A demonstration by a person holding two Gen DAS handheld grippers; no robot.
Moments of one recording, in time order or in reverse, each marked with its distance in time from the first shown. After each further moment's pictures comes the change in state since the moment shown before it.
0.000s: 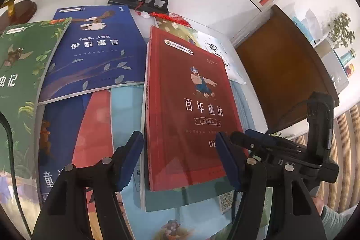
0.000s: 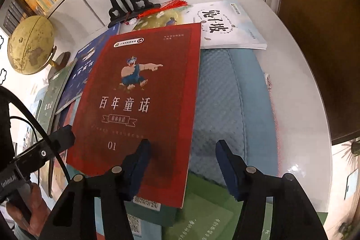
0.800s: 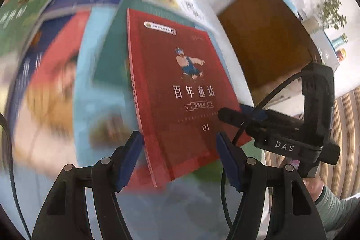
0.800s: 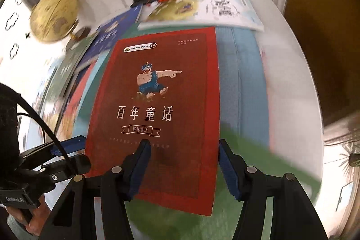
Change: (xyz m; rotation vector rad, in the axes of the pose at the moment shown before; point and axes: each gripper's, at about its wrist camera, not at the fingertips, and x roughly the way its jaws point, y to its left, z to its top) left arm -0.024 -0.043 -0.109 -0.016 0.142 -0.046; right arm -0.046 -0.007 -0.080 -0.146 0.055 0.035
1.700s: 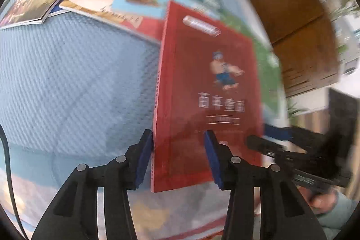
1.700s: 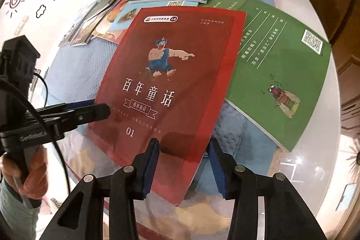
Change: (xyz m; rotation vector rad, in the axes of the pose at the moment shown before) left arm -0.033 -0.014 -0.130 -0.110 0.007 0.140; right arm -0.027 0.016 -0.155 -0.109 0.123 0.112
